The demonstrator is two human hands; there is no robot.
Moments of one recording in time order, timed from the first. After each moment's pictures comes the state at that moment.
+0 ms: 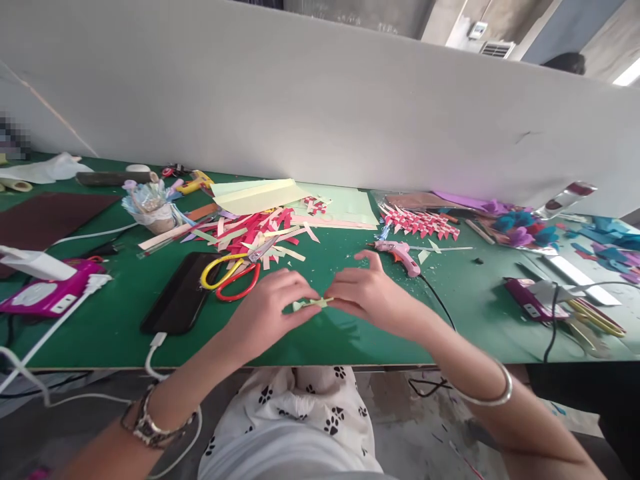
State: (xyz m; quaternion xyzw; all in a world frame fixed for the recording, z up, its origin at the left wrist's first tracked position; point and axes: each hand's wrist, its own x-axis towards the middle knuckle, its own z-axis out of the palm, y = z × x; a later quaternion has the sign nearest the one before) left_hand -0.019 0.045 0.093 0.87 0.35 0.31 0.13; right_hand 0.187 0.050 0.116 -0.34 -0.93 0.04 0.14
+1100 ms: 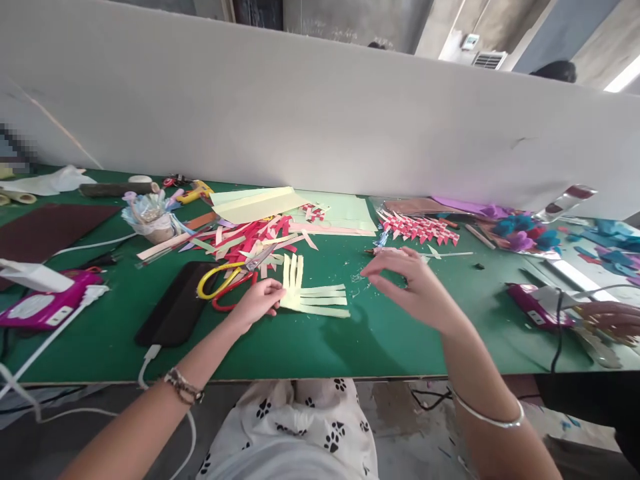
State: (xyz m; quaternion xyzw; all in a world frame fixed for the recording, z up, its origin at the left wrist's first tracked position) left_hand -0.040 0.099 0.023 0.56 0.60 0.27 0.50; right_hand 0.239 0.057 0.116 -0.48 -0.82 0.12 0.28
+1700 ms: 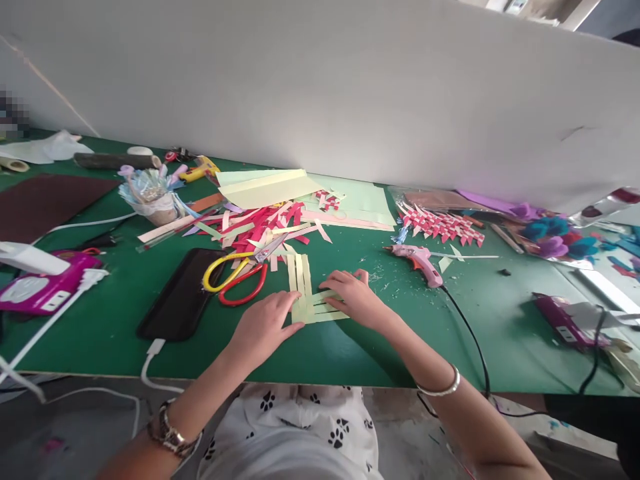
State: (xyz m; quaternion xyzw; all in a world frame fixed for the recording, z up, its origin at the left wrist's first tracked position) left_hand -0.046 0.057 0.014 0.85 0.50 0.11 0.08; right_hand 0.168 0.100 0.026 -0.46 -0.88 0.13 0.06
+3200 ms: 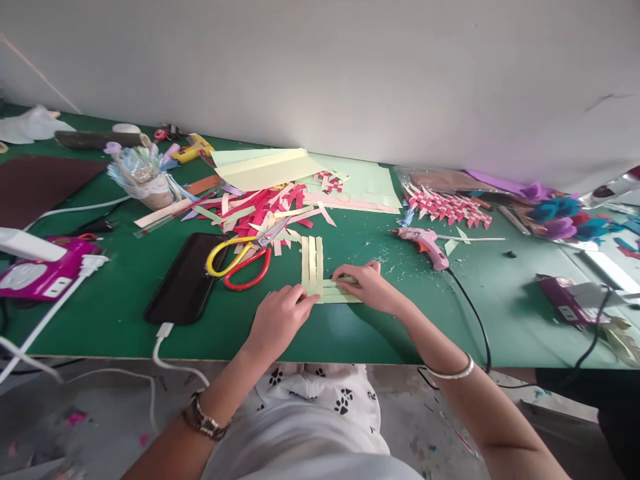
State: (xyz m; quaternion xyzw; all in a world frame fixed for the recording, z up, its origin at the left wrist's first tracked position) left_hand -0.030 0.043 0.003 0.88 0.45 0.16 -0.02; right_hand 0.184 0.094 0.021 -0.49 -0.81 0.30 0.10
